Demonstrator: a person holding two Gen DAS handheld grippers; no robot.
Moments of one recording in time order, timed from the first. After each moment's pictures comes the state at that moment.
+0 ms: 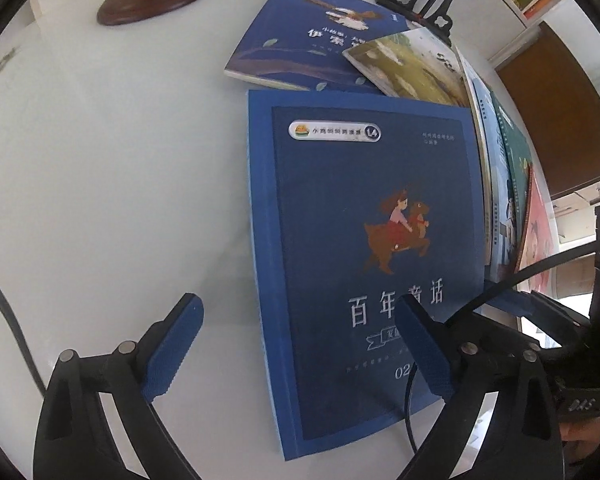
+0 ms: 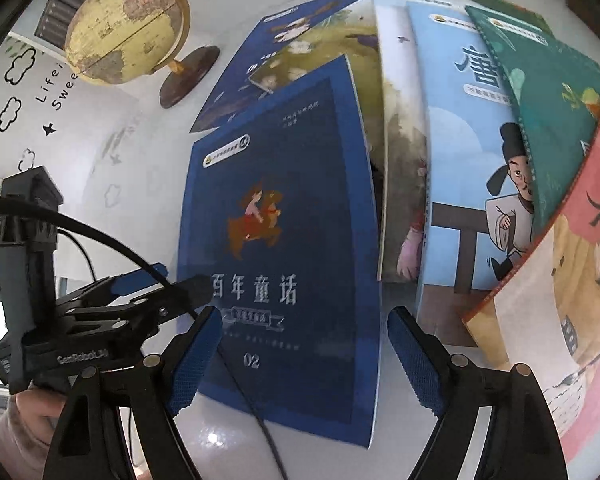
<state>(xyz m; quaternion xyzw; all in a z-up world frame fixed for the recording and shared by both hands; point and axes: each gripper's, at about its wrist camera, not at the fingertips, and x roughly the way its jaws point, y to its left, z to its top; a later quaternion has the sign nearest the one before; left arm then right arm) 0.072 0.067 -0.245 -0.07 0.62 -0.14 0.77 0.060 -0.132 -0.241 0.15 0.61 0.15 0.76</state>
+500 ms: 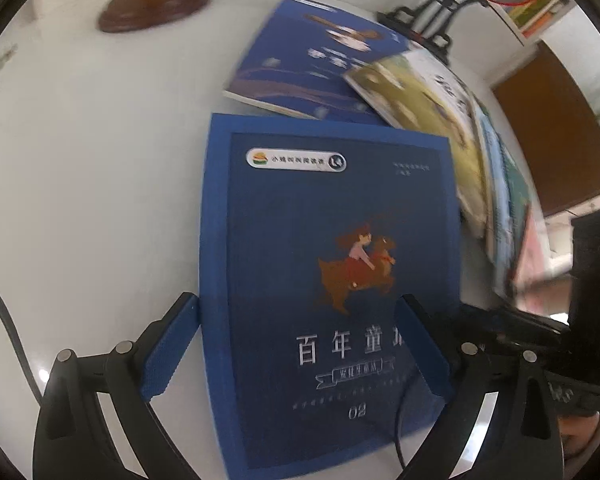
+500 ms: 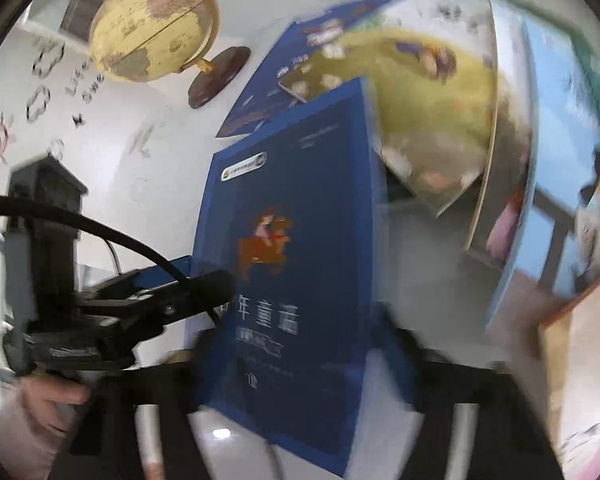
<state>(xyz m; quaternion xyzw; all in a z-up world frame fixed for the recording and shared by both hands) 0.084 0.071 -0.242 -0.10 0.60 -0.14 0.78 0.079 -0.132 -0.257 0.18 0.61 0.21 0.75</state>
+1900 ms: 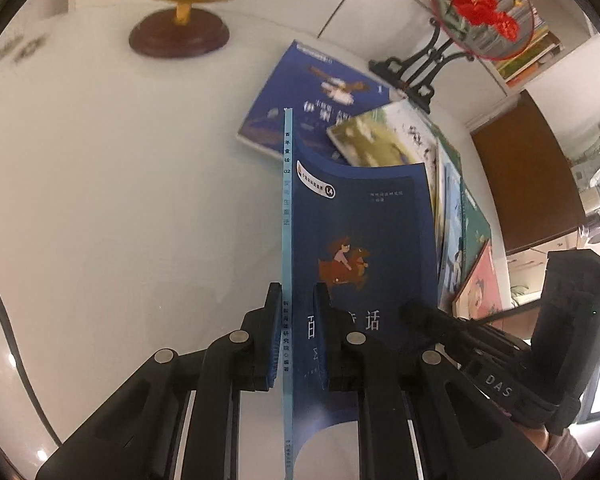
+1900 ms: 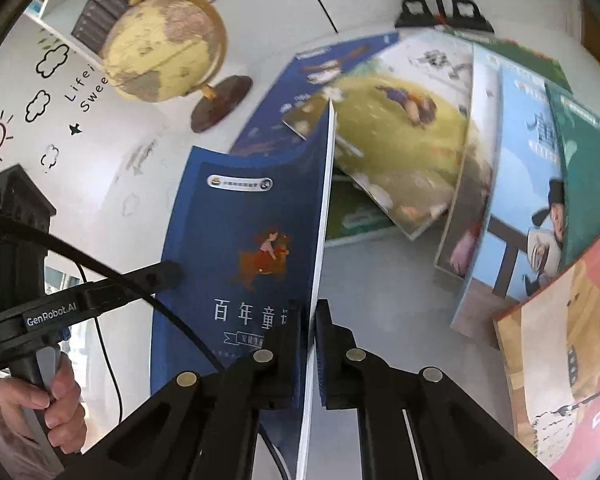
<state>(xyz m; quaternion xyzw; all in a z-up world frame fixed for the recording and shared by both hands) 0.069 0.088 -0.189 -0.17 0.56 -0.14 0.80 0.059 -0.139 -0.212 0.14 0.55 0.19 0.80</state>
